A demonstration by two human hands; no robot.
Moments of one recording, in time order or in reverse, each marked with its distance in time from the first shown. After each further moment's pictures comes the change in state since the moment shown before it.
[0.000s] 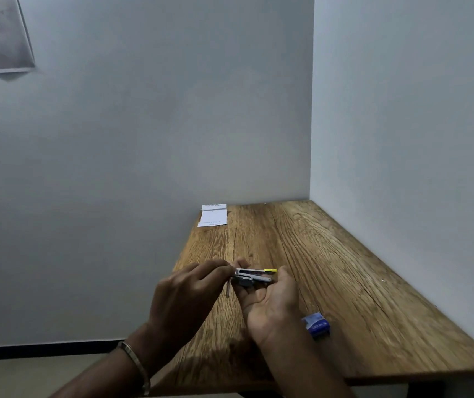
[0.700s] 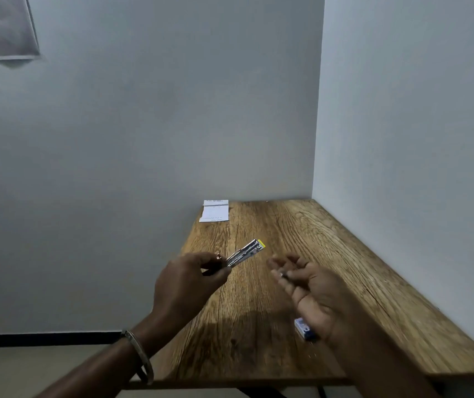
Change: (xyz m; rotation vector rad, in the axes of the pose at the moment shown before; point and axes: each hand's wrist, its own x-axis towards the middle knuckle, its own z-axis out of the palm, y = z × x) left_hand 0.003 -0.010 0.017 -0.409 -0.121 -0.692; right_hand 0.005 -0.063 -0.022 -0.400 -0.129 -0.098
